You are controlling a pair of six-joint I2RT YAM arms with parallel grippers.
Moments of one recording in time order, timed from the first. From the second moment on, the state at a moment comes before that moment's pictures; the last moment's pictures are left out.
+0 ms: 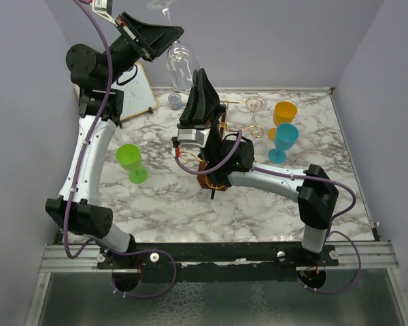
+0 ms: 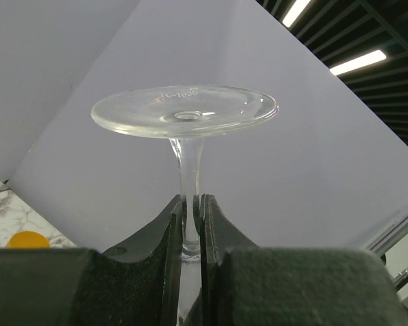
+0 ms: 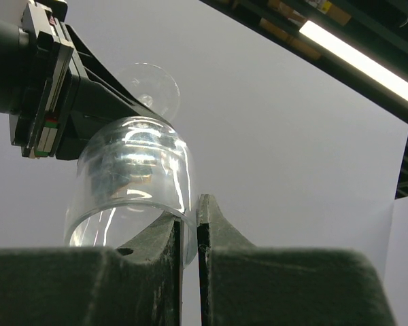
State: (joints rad) left arm -0.17 1.54 1.85 0.36 0.74 -1.34; right arm 1.08 1.84 1.49 1.53 0.20 -1.38
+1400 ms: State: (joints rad) left arm 0.01 1.49 1.67 0.23 0.74 -0.28; right arm 1.06 1.20 1.40 0.68 0.30 -0.74
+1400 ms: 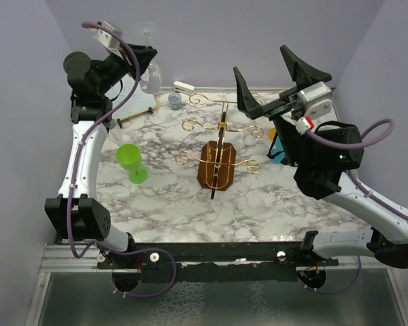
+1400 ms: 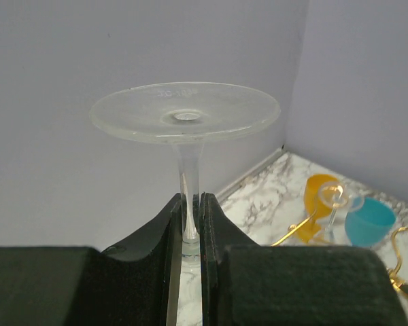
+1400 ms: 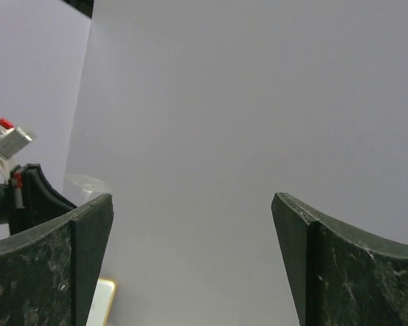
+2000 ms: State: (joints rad) left arm 0.01 1.53 1.09 0.81 0.96 -0.20; right arm 1.06 0.92 1.16 0.07 0.56 -0.21
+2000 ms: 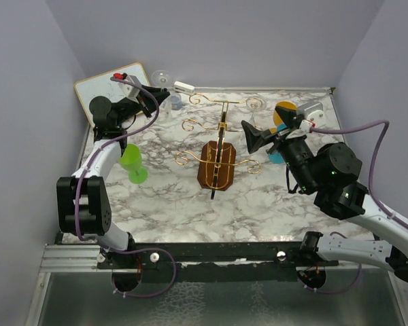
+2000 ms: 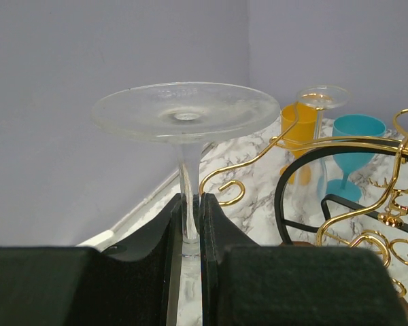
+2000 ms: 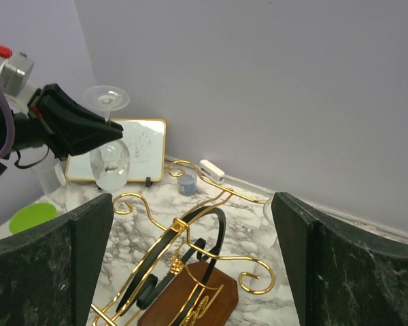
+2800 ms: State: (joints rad) left arm -0.07 1.76 1.00 1.28 0.99 -0.35; right arm 1.06 0.88 1.19 -0.10 0.64 -0.02
